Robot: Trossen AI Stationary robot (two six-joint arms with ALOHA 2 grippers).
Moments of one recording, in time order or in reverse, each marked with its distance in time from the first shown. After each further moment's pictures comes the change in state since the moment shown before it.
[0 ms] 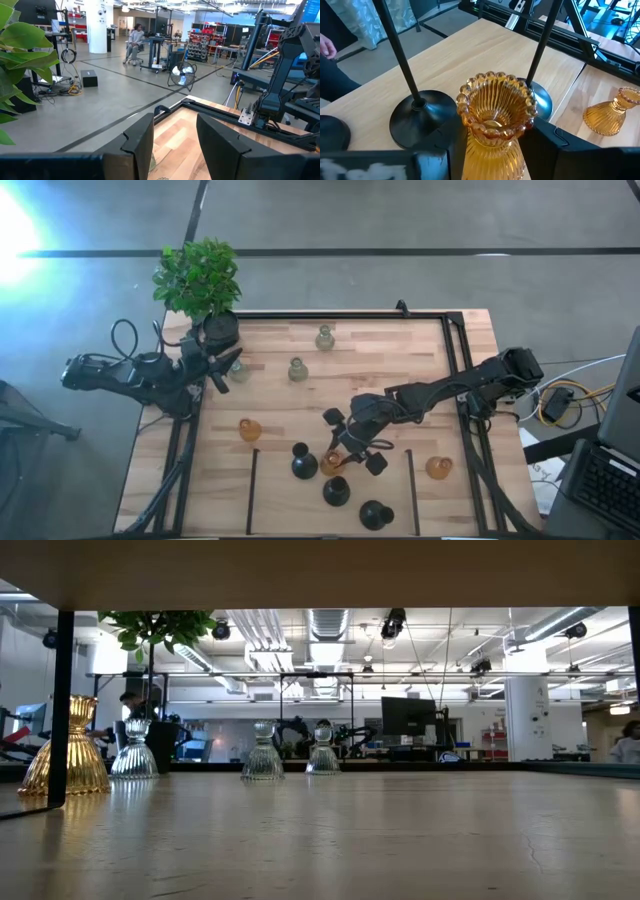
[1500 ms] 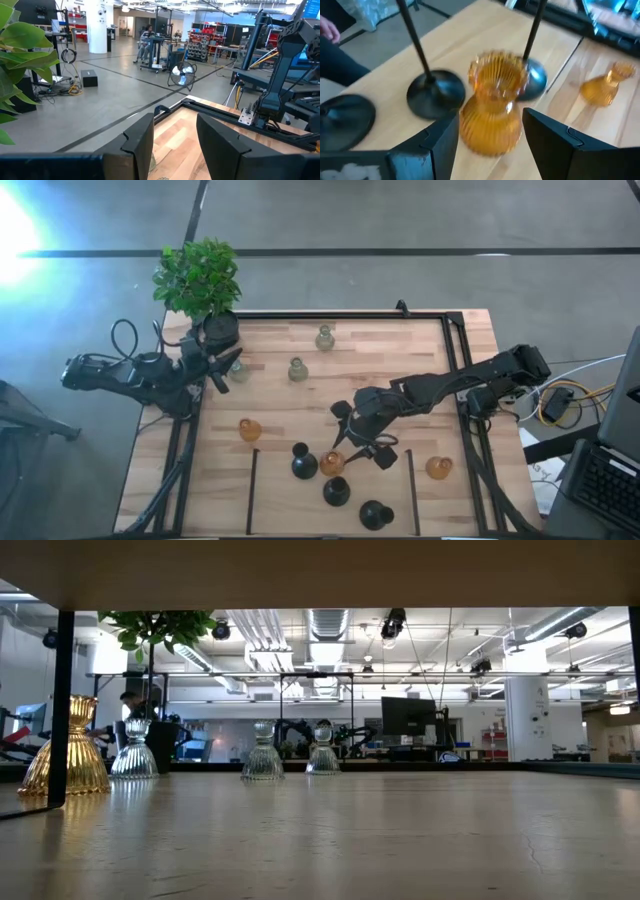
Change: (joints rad) left arm 0.000 0.000 0.000 0.000 0.000 0.000; right arm -0.013 -0.062 0.084 -0.288 0.016 -0.024
